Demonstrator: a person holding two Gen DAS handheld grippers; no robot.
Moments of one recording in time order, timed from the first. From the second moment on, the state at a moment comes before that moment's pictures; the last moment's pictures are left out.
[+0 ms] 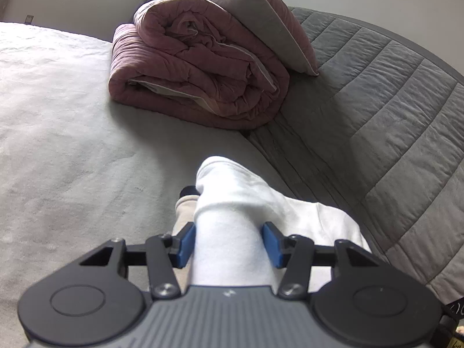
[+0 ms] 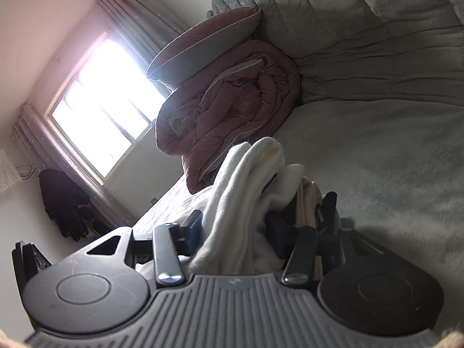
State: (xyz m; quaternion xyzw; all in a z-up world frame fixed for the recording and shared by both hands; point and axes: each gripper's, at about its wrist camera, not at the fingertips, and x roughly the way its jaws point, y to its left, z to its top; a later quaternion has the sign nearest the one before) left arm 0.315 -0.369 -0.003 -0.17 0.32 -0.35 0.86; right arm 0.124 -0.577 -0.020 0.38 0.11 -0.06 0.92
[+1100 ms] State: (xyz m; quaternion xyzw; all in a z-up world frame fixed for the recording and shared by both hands) left arm 0.259 -0.396 0.032 -0.07 0.19 -0.35 0.91; right arm 0.108 -0.567 0.005 0.24 0.09 -0.05 0.97
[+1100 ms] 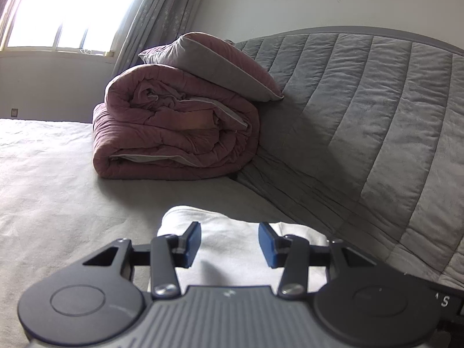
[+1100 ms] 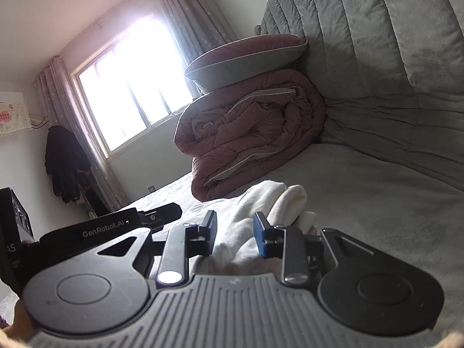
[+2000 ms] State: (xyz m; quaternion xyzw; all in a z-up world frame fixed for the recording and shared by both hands) left arm 0.197 -0.358 0.077 -0.01 0.30 -0.25 0.92; right arm 0.084 -0.536 0.056 0.27 0.16 -0.07 0.95
